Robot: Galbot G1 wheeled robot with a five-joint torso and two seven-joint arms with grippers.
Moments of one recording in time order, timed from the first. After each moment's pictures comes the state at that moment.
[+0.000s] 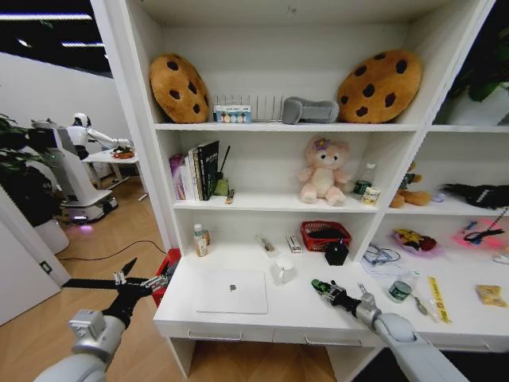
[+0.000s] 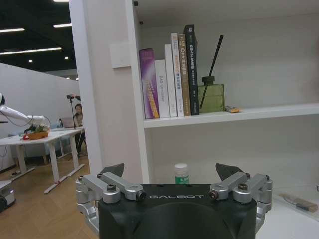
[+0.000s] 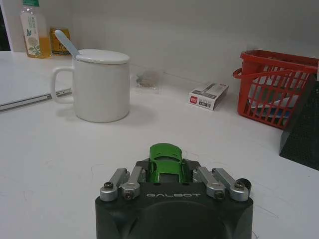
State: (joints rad) left arm 1.77 -1.05 -0.82 -2.39 -0.52 0.23 -0.12; right arm -1.14 0.90 0.45 1.22 0.38 0.07 -0.61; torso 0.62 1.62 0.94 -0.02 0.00
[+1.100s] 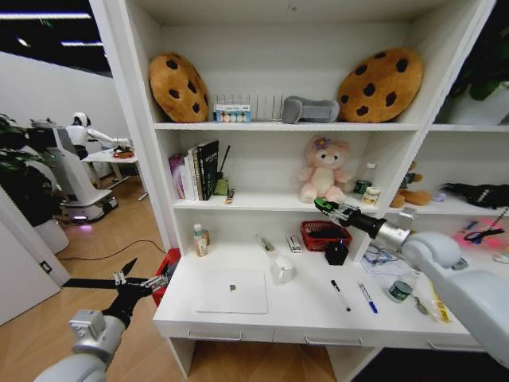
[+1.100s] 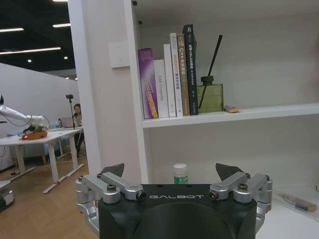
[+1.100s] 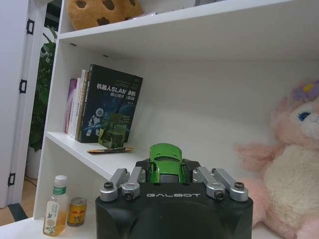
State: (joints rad) left arm 1.77 -1.05 -0.82 -2.39 -0.52 0.23 -0.12; right arm -0.64 0.52 0.27 1.63 0.94 -0.20 -0.54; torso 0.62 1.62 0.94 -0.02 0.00
